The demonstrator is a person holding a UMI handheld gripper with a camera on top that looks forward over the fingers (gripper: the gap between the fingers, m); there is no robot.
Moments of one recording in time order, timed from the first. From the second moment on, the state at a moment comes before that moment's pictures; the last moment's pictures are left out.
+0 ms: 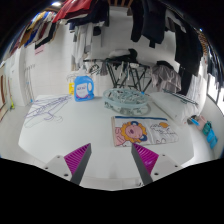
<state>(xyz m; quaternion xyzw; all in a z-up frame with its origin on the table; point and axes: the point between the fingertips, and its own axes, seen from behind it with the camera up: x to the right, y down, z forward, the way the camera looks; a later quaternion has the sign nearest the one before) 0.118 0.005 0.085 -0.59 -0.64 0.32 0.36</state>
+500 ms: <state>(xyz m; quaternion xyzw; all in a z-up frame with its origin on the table) -0.047 0.023 -0.004 -0.61 -0.65 0.32 0.33</state>
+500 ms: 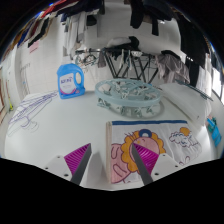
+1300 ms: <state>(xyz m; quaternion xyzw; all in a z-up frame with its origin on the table) -0.055 0.136 0.100 -0.63 -0.62 0.33 0.33</state>
